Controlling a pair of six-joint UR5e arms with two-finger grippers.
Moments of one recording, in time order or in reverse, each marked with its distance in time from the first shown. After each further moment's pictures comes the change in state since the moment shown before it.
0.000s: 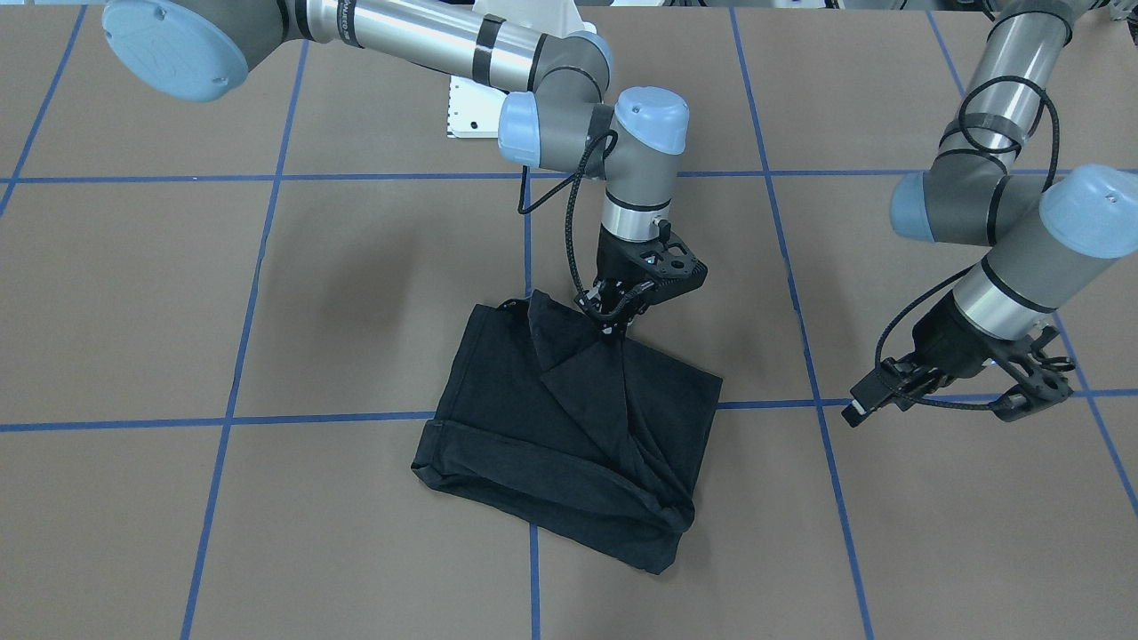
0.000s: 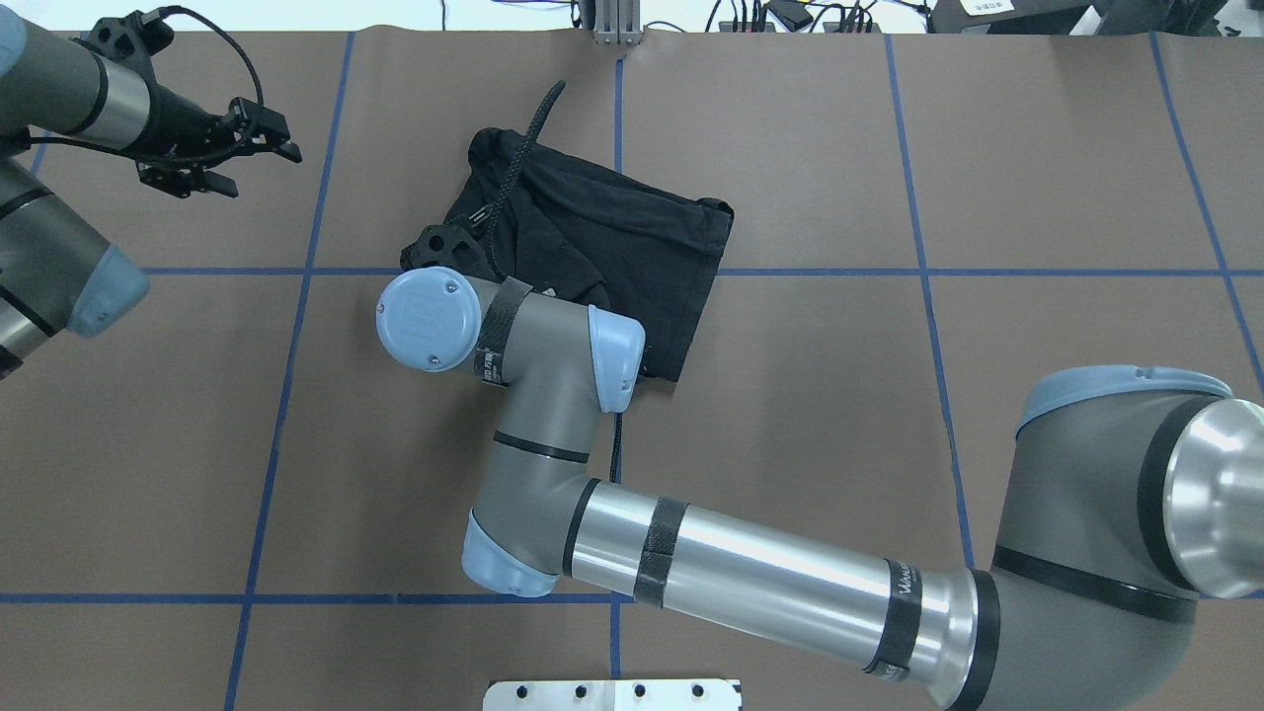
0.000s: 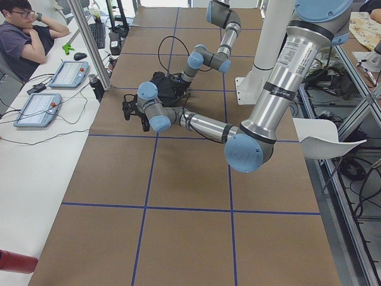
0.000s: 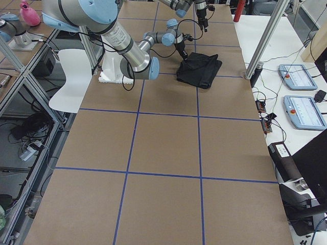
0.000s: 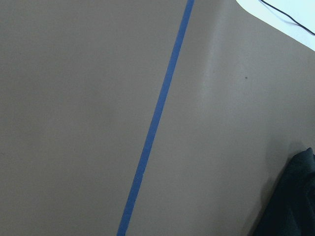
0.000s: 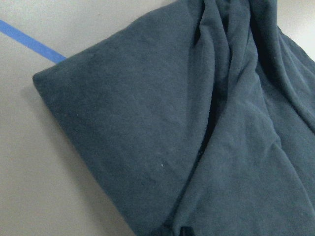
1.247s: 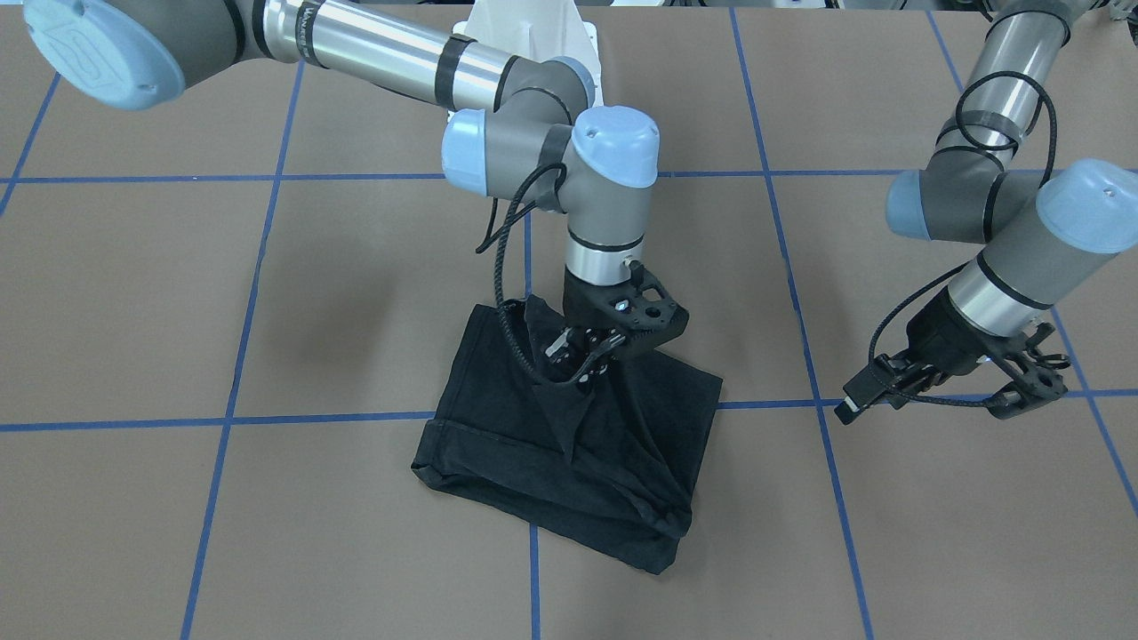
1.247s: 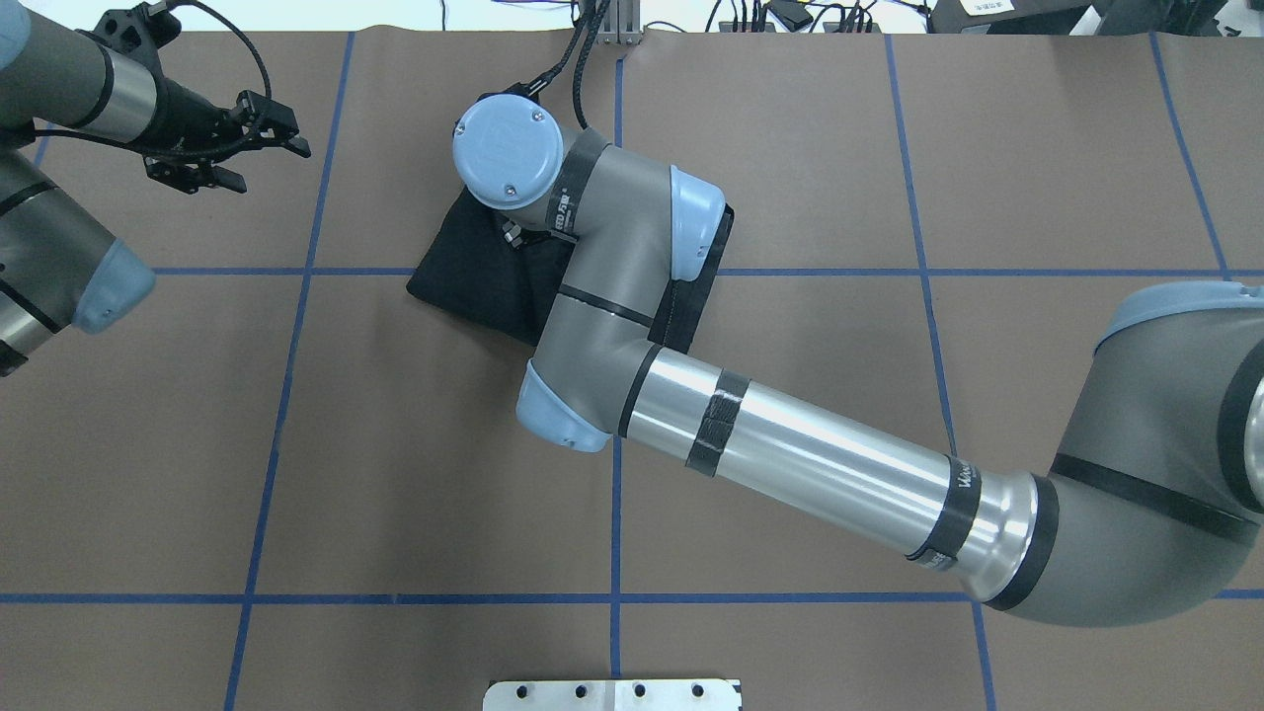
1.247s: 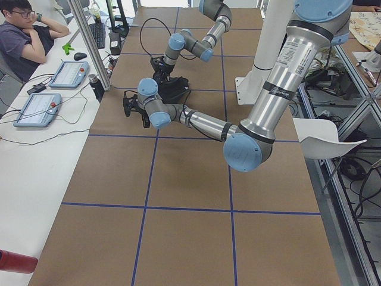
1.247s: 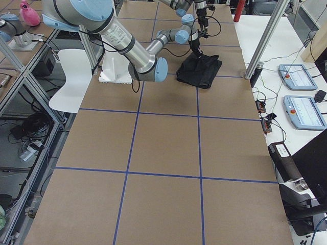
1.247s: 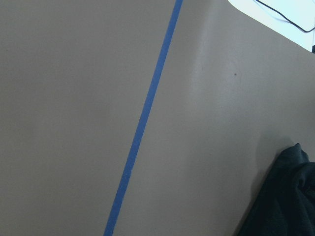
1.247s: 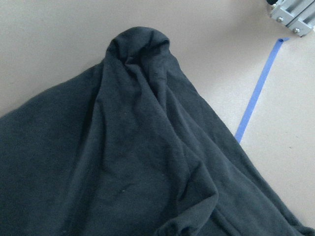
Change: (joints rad) left arm 0.003 -0.011 -0.044 0.047 -0.003 -0.009; right arm 0.183 -0.041 0.065 -0.003 0.143 -0.171
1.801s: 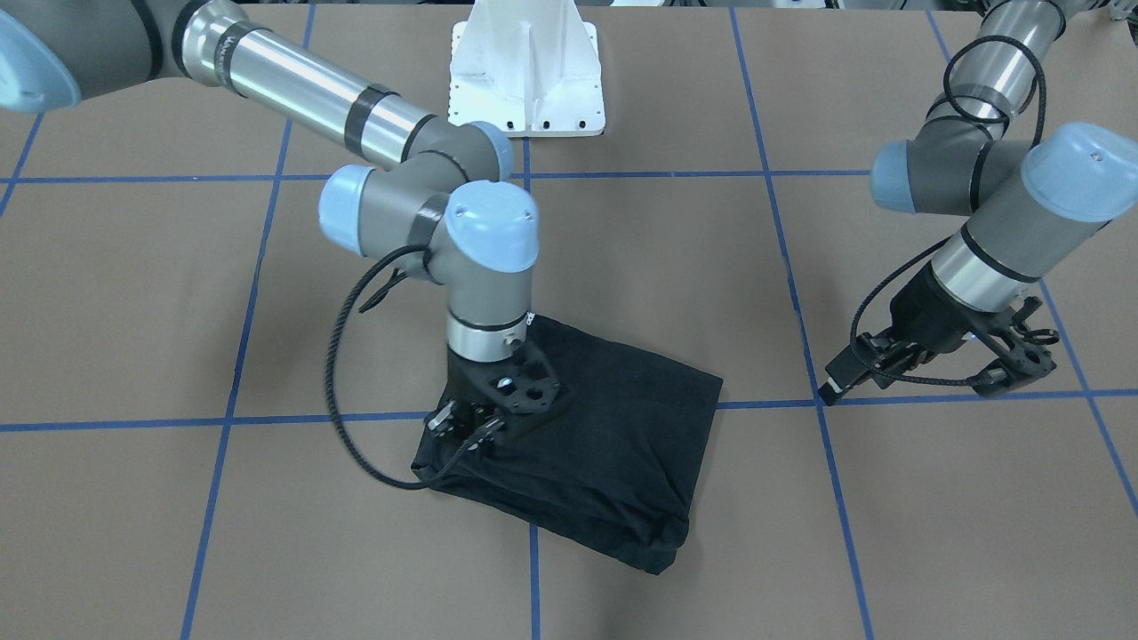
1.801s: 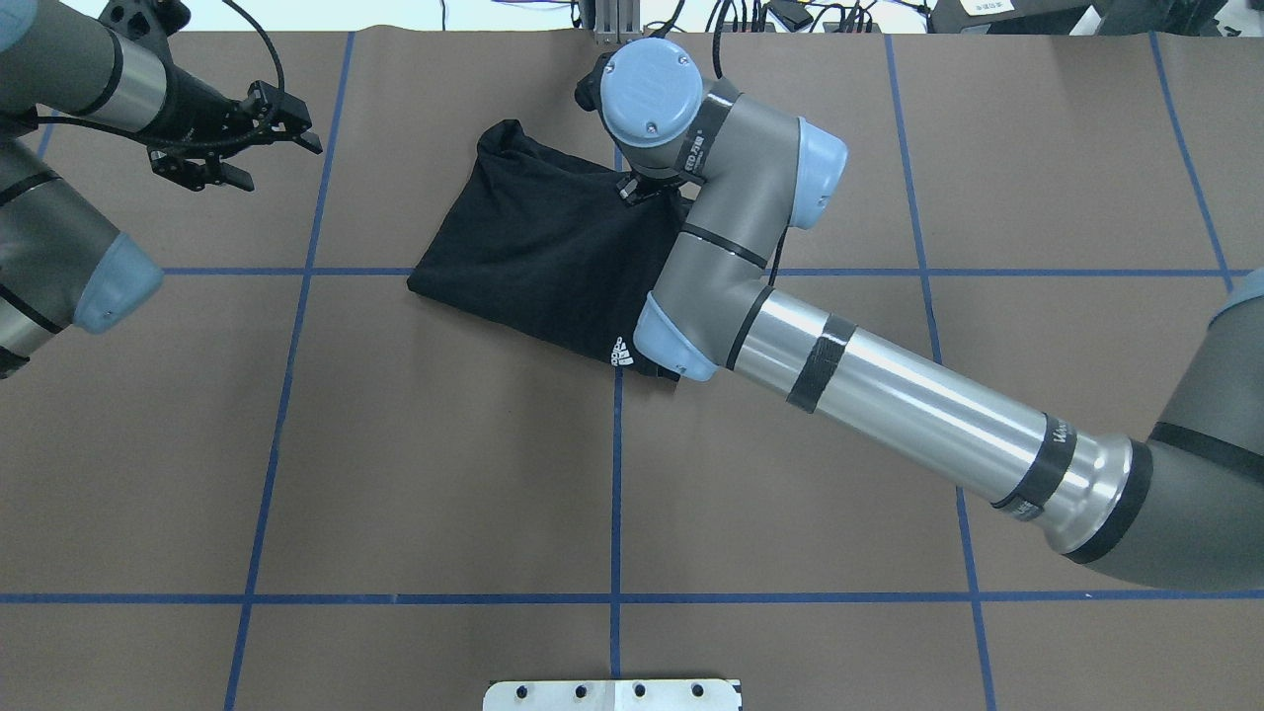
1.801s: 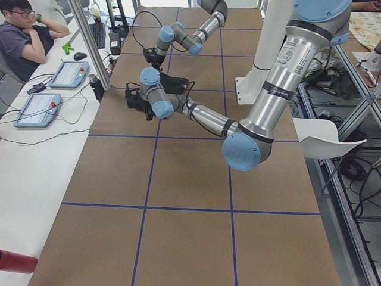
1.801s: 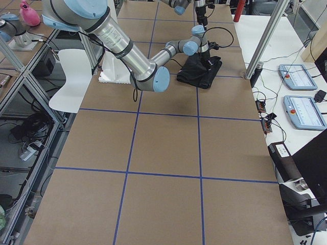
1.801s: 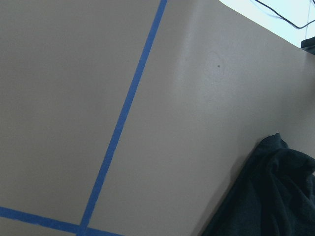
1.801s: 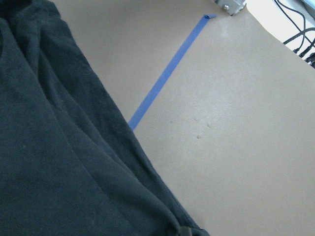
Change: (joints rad) left arm 0.008 -0.006 -0.088 0.115 0.001 -0.006; right arm 0.113 -0.136 0.029 0.055 0.046 -0.129
